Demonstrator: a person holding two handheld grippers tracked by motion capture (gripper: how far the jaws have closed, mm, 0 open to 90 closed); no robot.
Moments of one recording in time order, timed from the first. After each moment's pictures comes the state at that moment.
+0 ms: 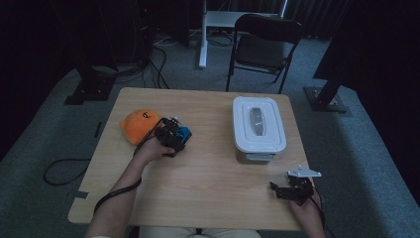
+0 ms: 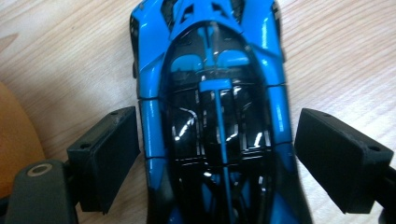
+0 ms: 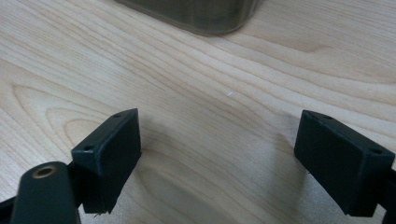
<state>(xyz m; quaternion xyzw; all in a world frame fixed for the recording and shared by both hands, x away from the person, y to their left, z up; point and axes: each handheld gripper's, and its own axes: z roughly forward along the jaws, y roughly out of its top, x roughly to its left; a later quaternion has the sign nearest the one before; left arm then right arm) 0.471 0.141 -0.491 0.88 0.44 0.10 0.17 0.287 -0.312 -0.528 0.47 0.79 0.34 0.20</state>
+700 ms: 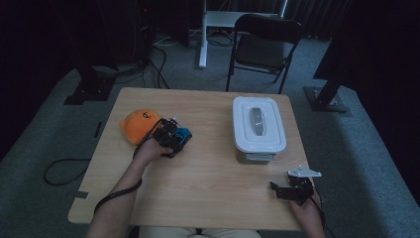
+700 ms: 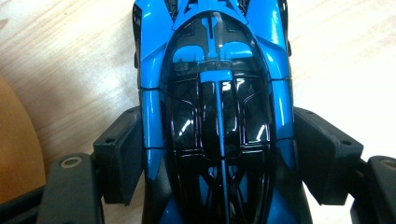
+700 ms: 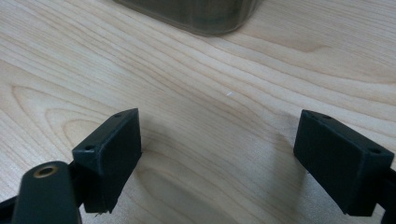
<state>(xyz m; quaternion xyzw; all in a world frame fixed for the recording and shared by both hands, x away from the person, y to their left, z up) 0.467 0.148 -0.489 0.88 0.43 0.08 0.18 0.287 -0.312 -0.528 0.47 0.79 0.34 0.20</state>
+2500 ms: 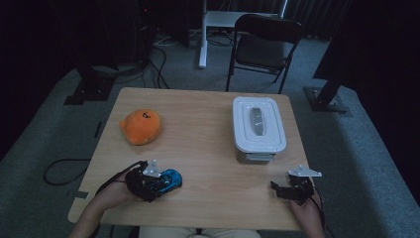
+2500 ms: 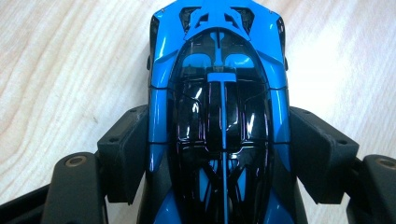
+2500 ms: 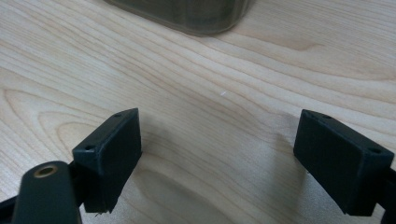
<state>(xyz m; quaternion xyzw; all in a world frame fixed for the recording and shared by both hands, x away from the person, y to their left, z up) 0.304 0.206 -0.485 0.94 0.22 0.08 0.23 0.288 -0.313 -0.528 0.48 0.78 0.34 0.20</state>
